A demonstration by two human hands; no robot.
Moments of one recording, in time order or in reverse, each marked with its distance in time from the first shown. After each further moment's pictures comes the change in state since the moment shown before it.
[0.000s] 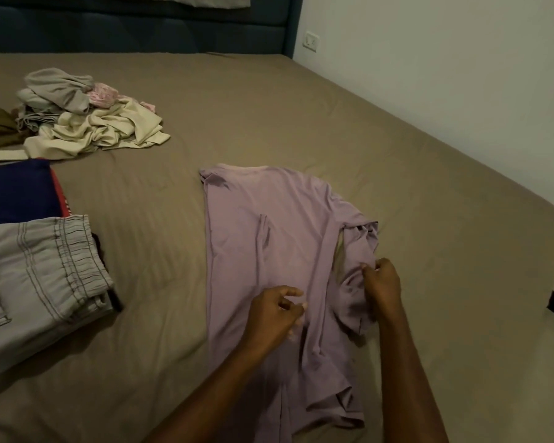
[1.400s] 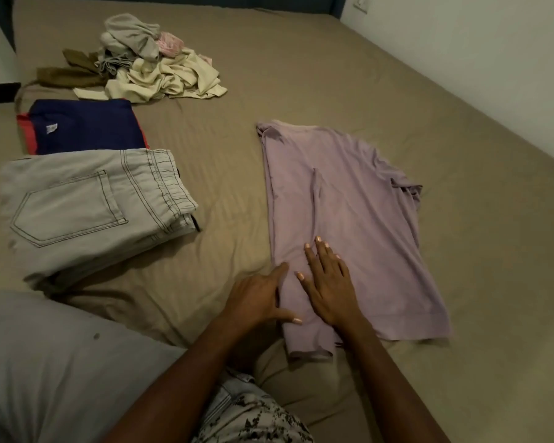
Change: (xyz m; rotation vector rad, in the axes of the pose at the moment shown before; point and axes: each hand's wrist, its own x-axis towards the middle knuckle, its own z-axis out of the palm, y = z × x) left_hand -0.105 -0.069 -0.130 0.995 -0.089 0.292; right_hand -0.218 0.001 0.094 -0.552 -0.296 -0.872
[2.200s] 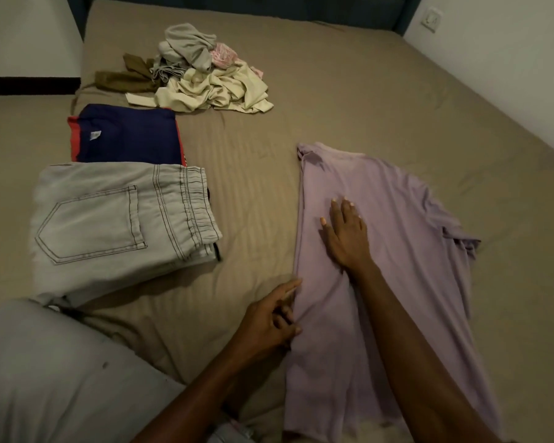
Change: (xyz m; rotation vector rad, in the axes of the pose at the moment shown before) left_hand 0.028 -0.029 0.007 -0.905 0.230 -0.141; right_hand 0.230 0.033 0.004 0.076 -0.021 0.050
